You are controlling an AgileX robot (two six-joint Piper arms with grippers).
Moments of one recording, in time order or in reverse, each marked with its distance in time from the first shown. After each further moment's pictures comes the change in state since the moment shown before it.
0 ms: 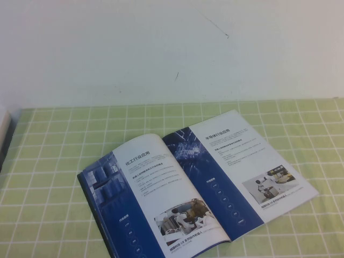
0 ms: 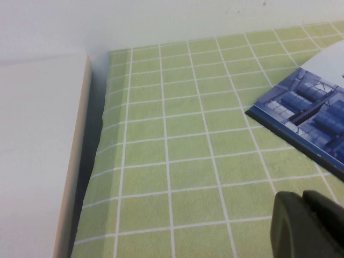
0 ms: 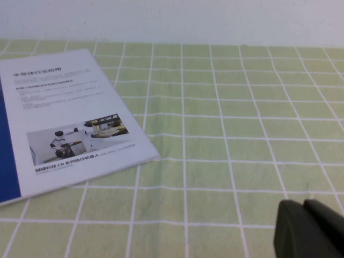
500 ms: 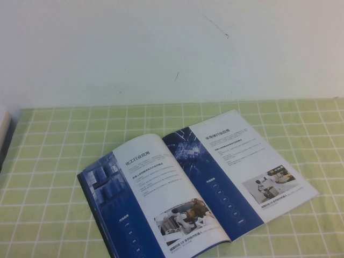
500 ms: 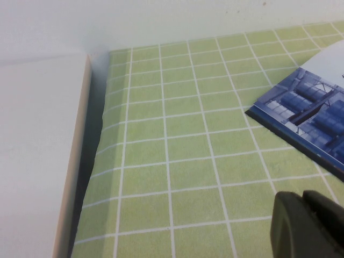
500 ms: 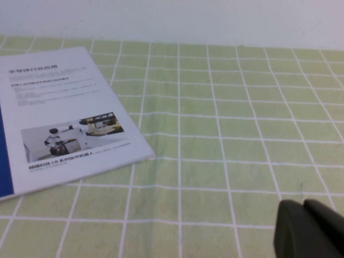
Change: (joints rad) right arm 0.000 0.000 0.000 -0.020 0.000 0.000; left arm 0.000 0.000 0.000 0.000 0.000 0.000
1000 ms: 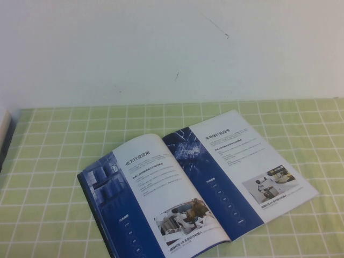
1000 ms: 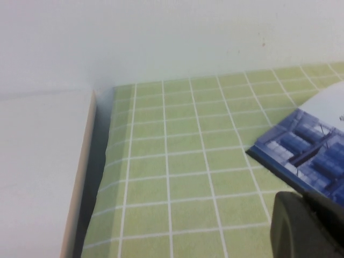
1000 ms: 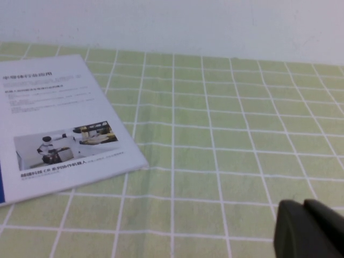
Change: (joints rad) right arm 0.000 0.000 0.005 -0.028 -0.037 0.000; left arm 0.000 0.000 0.006 -0.021 -0.110 0.000
